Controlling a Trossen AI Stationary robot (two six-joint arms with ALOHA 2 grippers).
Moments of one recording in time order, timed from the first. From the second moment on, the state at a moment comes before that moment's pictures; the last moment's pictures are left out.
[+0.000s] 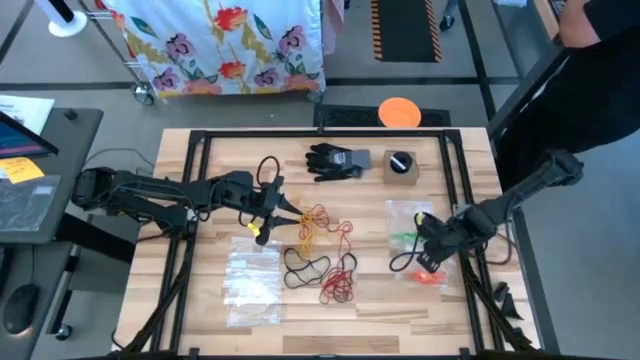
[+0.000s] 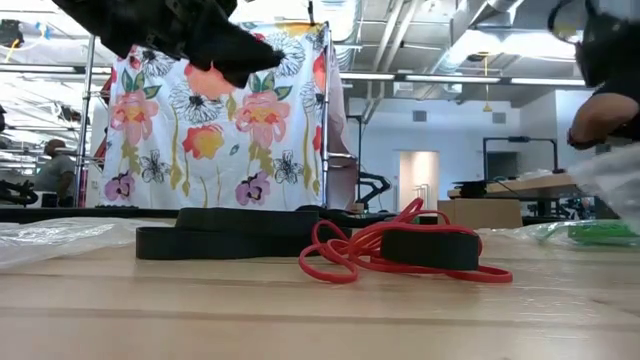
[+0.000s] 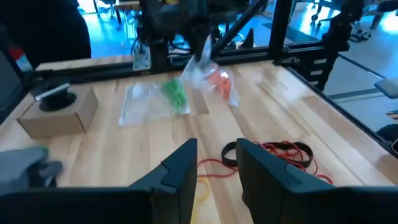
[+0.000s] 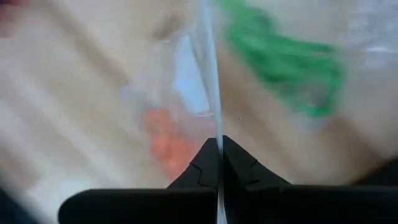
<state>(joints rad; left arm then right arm) 0.09 1.16 0.59 0.32 0.26 0.14 0.53 1.01 0.70 -1.04 0.07 1.30</state>
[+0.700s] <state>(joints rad) 0.09 1.16 0.59 0.39 0.24 0.17 0.23 1.03 0.79 -1.07 0.12 0.53</state>
